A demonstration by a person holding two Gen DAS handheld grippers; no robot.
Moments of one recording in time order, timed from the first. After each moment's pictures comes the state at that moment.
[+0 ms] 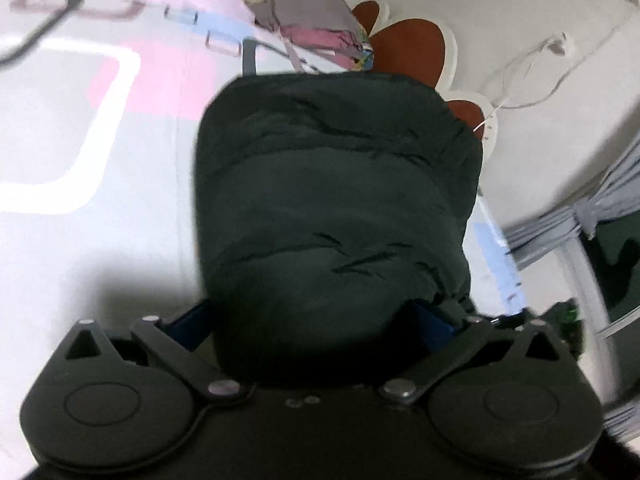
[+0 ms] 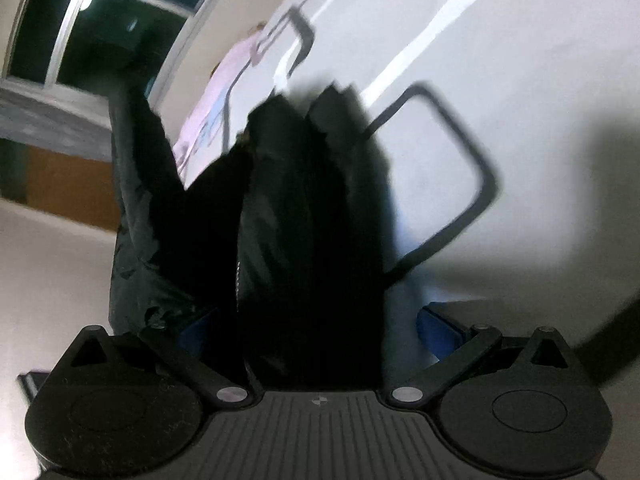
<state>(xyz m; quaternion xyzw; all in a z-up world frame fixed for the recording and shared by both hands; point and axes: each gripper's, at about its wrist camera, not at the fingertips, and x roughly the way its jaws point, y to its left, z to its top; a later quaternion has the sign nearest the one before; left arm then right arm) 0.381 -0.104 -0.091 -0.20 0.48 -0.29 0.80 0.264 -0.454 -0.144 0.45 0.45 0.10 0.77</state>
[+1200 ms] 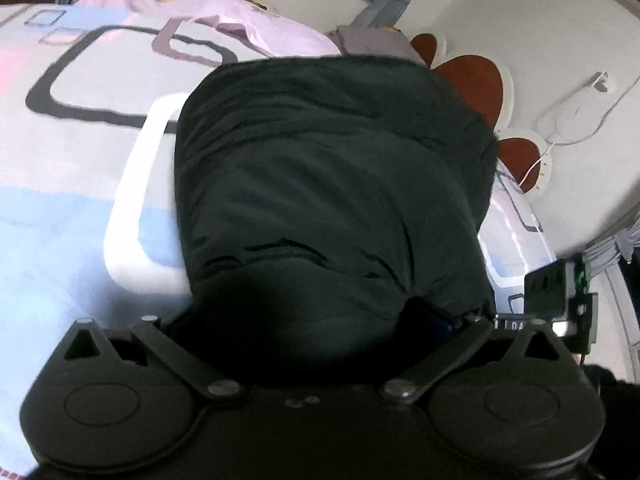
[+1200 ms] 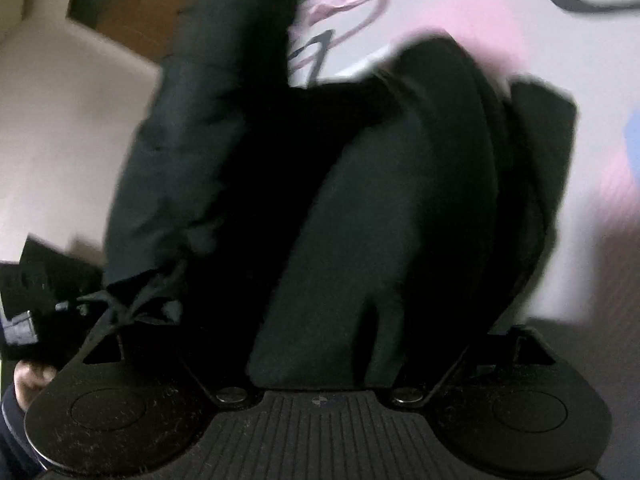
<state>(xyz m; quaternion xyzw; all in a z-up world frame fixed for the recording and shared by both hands) 0.399 0.119 -0.073 -0.16 0.46 -0.23 0.84 0.429 -0.111 -0.146 0.32 0.48 0.25 0.78</state>
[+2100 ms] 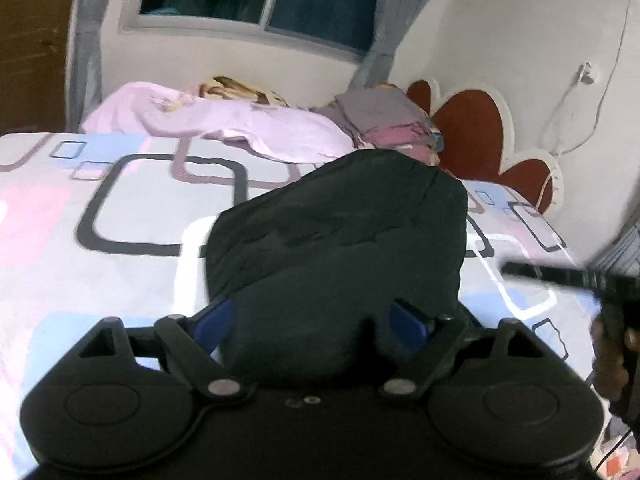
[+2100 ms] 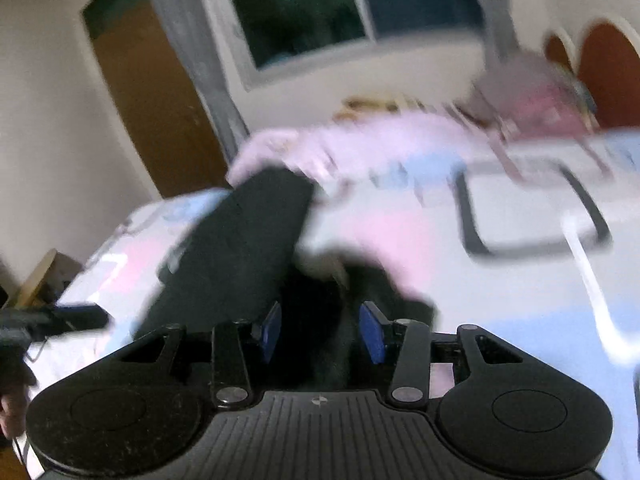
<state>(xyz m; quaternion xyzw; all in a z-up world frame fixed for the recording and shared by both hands) 0.397 0.122 0.008 -0.07 0.36 -0.19 0.91 0.404 -0.083 0.030 0.12 0.31 0.13 0.93</state>
